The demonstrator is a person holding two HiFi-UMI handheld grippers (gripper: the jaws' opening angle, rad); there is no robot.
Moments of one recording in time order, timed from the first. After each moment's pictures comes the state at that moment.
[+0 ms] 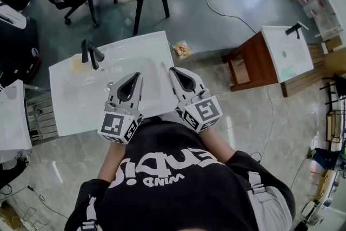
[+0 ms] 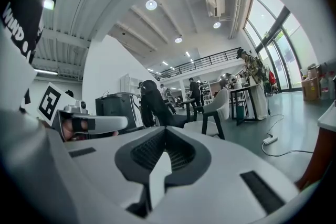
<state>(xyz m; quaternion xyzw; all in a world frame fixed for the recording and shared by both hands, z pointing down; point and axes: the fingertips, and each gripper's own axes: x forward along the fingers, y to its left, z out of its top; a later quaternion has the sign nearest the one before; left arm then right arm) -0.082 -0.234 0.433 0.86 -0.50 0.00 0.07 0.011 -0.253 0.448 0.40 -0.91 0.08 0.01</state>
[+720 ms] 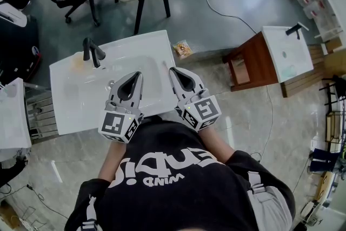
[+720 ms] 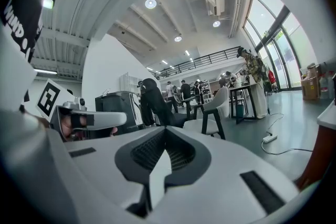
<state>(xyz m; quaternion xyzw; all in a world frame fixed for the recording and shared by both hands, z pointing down) -0.088 -0.231 0.434 0.86 -0.50 -0.01 0.07 0.006 -0.250 0.457 0.40 -0.91 0.08 0.01</state>
